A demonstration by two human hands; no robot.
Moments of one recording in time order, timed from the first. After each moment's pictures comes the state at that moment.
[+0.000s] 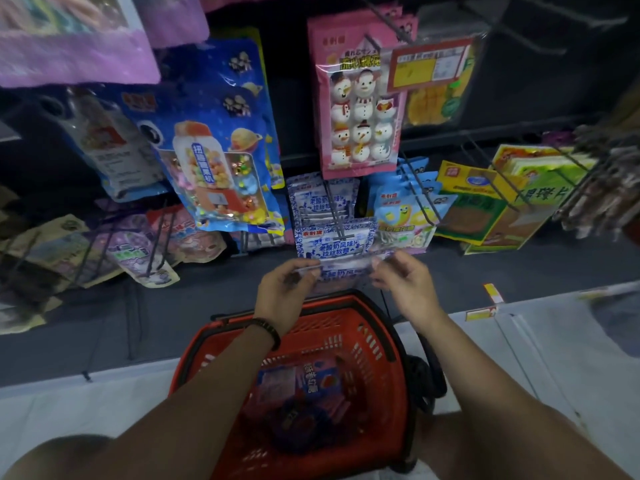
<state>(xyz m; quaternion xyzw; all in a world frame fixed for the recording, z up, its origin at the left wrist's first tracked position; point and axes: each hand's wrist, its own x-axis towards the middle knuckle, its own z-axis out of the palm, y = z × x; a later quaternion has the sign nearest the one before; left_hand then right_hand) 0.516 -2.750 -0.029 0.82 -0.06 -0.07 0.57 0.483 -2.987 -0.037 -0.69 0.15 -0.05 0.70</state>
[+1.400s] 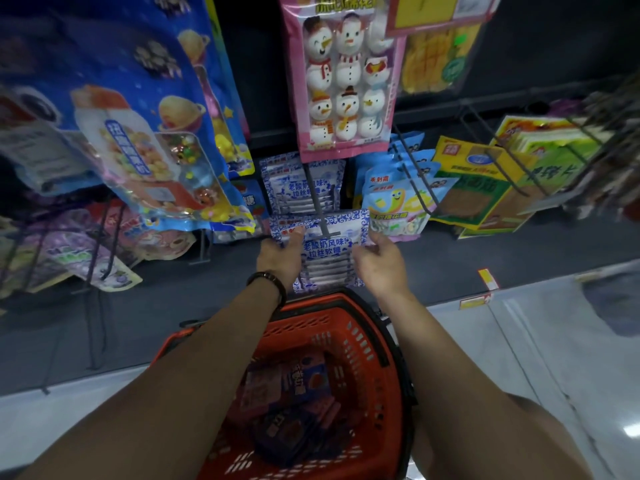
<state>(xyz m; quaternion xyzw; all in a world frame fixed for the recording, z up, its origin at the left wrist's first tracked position) 0.618 -2.806 -0.068 0.82 0.19 -0.17 0.51 0.558 -2.980 -0.089 -0.73 0.29 -0.01 0.62</state>
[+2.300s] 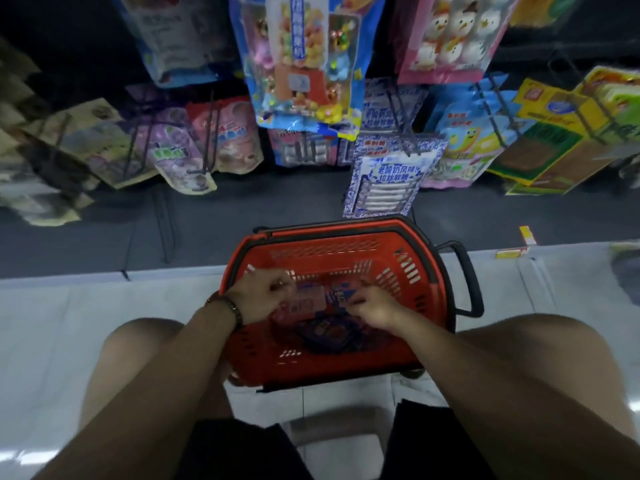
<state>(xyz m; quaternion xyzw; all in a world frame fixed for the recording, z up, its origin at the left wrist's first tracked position) 0.439 -2.570 -0.072 0.89 -0.09 -0.32 0.30 0.402 -2.843 -0.174 -0.83 0.14 0.38 0.38</state>
